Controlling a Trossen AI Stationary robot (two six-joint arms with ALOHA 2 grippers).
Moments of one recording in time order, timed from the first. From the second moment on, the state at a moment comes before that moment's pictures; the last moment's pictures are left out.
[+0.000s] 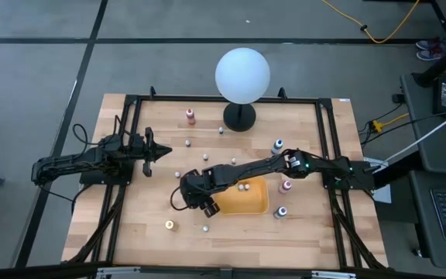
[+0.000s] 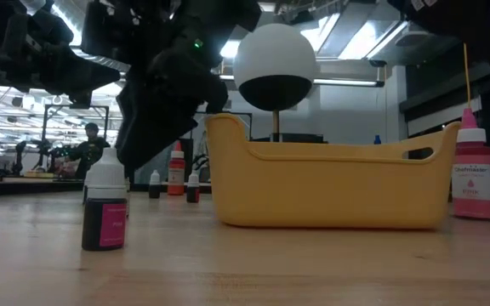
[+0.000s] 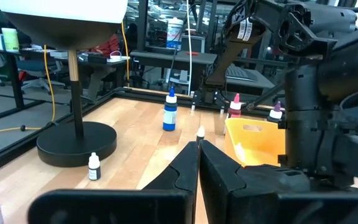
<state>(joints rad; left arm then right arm) 0.22 0.02 0.01 0.03 0.08 -0.12 0.18 2.52 2.27 -0.83 -0.06 -0.40</state>
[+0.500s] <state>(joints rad) 0.22 0.02 0.01 0.03 0.08 -0.12 0.19 2.53 2.27 -0.84 -0.06 -0.39</state>
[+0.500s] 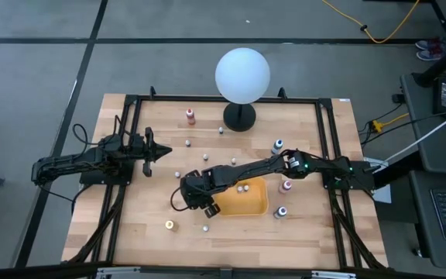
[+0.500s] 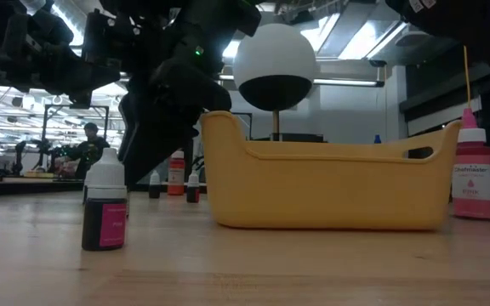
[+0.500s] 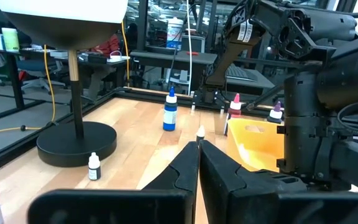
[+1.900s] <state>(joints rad) 0.22 0.02 0.01 0.03 0.08 -0.12 0.25 2.40 2.35 -1.07 0.02 -0.33</state>
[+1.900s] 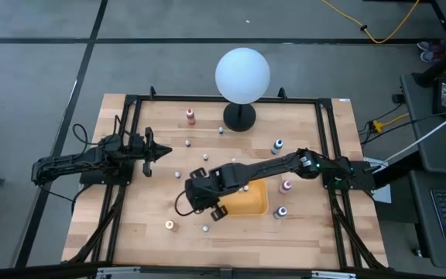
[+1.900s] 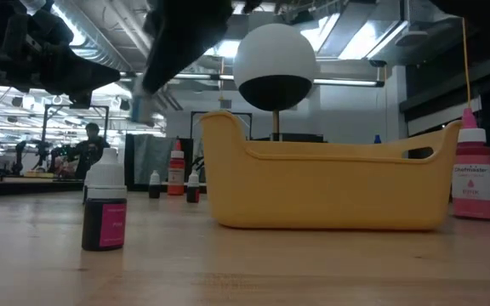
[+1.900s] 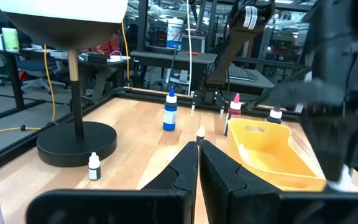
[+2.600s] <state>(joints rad) 0.22 0.02 0.01 0.03 0.08 -0.12 0.35 2.27 2.35 -1.54 0.23 -0.03</state>
